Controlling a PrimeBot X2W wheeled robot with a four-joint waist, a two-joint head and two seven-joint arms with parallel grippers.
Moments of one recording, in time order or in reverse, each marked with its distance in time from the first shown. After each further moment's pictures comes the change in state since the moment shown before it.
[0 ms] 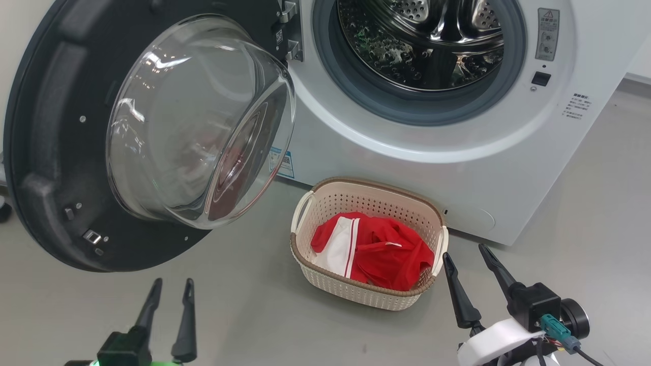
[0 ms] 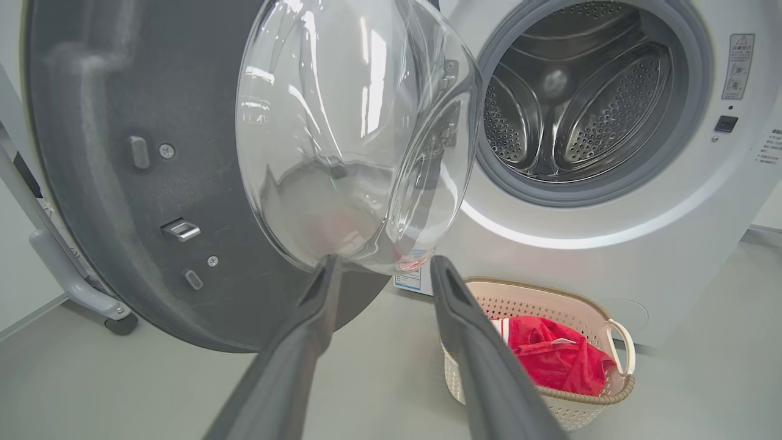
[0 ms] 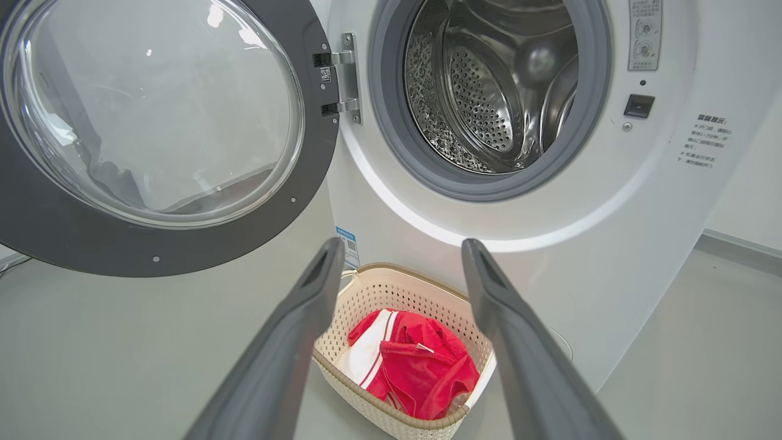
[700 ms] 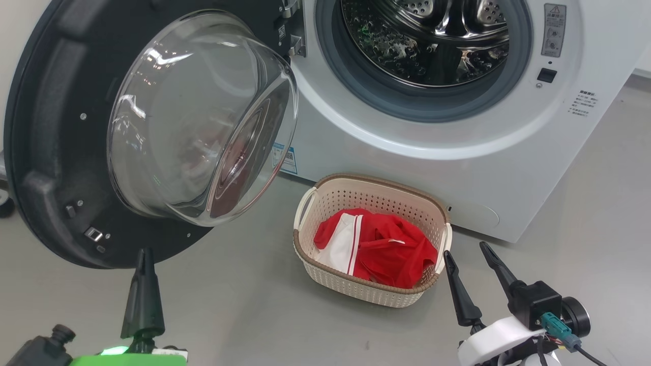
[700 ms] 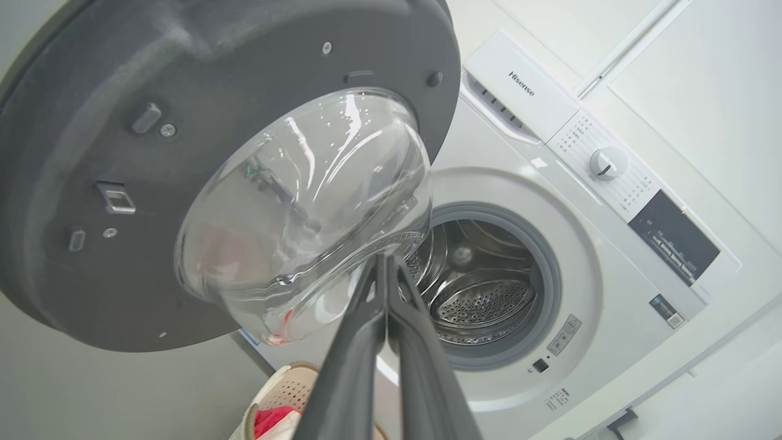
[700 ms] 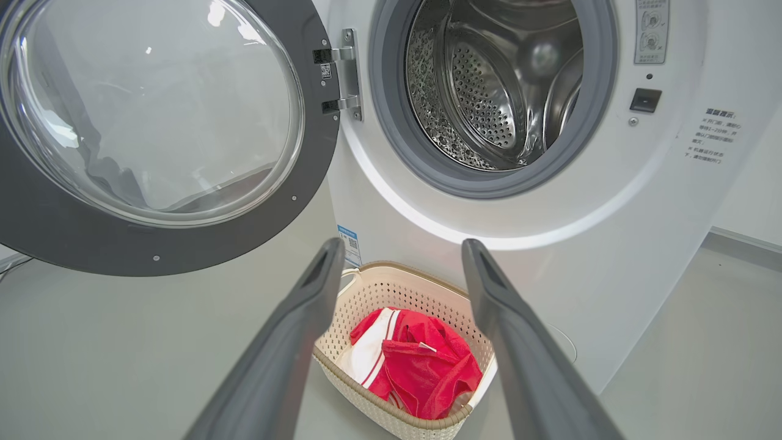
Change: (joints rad) left arm -0.005 -0.008 -0.001 -0.181 -0.725 -0.119 -0.090; right arm -0.004 0.001 -0.004 0.001 -0.001 0.000 0.000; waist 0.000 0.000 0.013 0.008
